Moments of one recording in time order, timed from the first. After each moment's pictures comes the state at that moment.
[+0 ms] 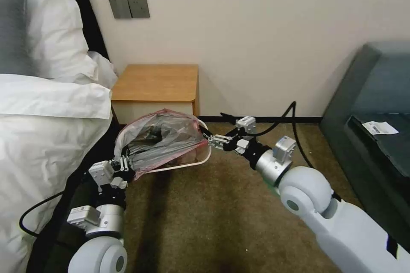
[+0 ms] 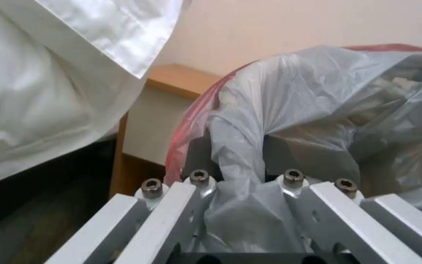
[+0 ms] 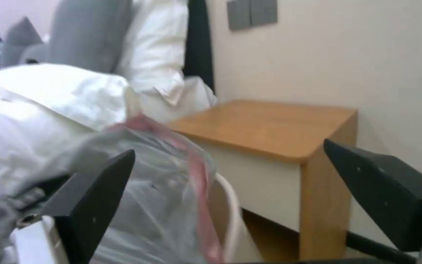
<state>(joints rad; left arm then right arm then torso) 1.63 -1.47 -0.59 -2.24 -0.38 -0.01 -0.12 -1.00 0.94 0.06 2.23 0.69 -0.30 0.05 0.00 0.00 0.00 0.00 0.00</state>
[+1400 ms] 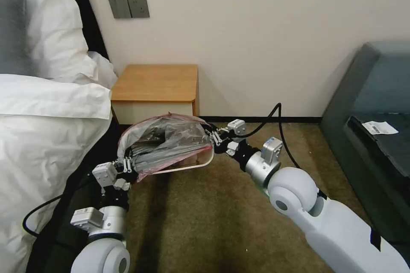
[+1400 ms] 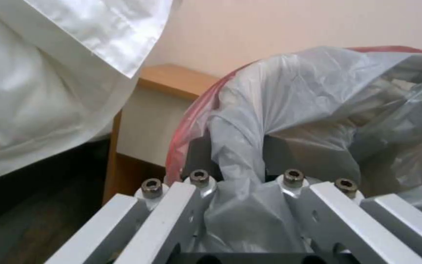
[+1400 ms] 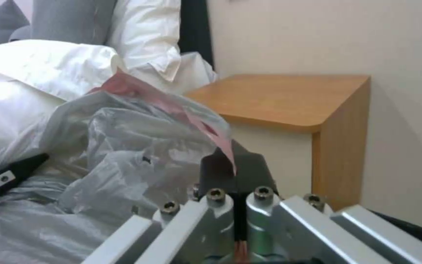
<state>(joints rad) 1.64 -1.48 -0.58 -2.25 -0.37 -0.01 -0.11 -0.91 0.98 -0.05 2.11 0.71 -0.30 0.09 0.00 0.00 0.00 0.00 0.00</state>
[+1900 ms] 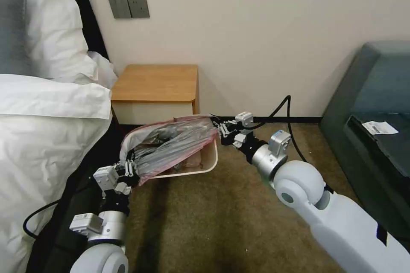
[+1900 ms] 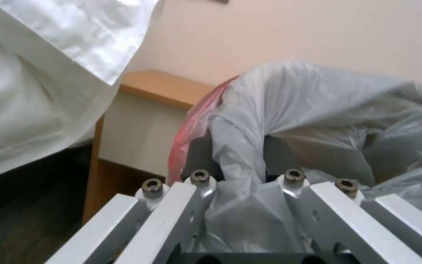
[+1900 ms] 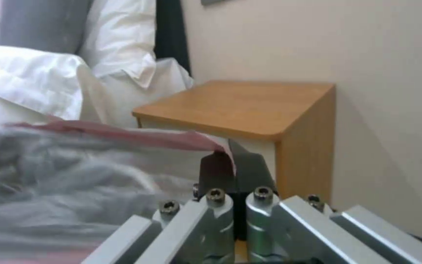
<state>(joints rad) 1.69 -1.46 -0.58 -2.28 -0.41 -0.06 -0.07 -0.91 0.95 0.01 2.10 0.73 -0.30 0.10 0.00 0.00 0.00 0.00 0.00</state>
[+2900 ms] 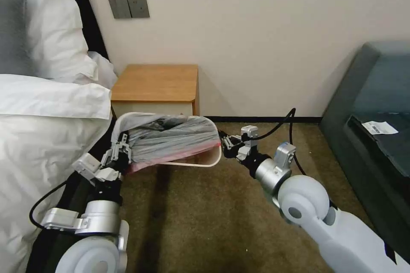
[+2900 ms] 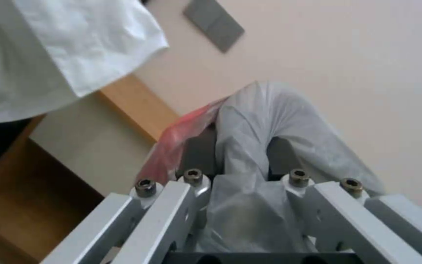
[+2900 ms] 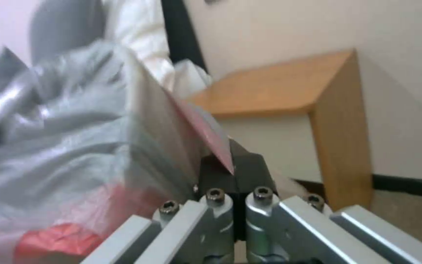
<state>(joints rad) 1.63 -1.51 -0.60 -2.39 -0.87 -0.04 -0.12 -1.05 0.98 0.02 2.22 0.87 -0.31 0.19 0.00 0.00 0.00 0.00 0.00</state>
